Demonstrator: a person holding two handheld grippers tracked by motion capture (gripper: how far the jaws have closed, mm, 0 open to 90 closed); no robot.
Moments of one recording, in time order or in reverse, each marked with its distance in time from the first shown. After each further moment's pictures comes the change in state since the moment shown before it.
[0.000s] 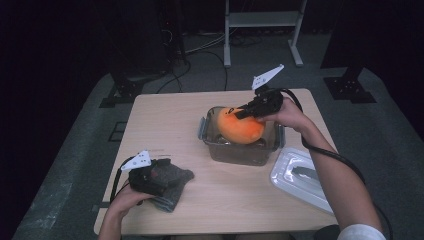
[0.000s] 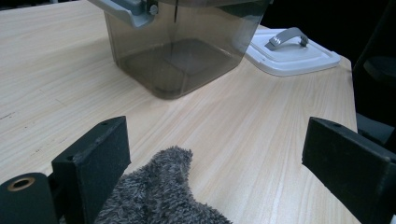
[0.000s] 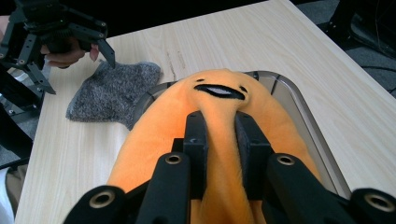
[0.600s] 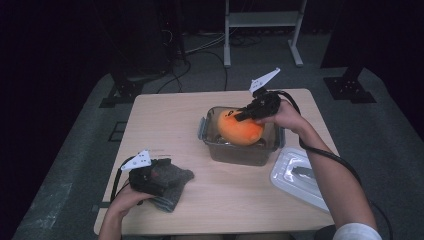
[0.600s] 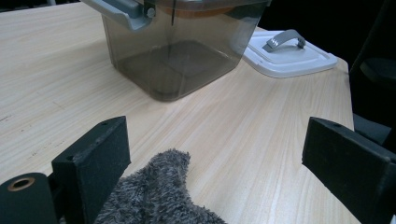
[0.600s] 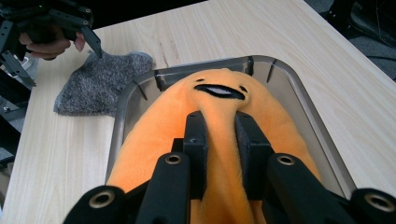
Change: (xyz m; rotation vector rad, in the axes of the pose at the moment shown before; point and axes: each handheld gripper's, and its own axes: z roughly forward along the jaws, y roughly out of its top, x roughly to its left) left arm 0.000 0.001 0.001 -0.004 -0.008 0.005; right arm -0.007 -0.008 0.013 0.029 -0.008 0.022
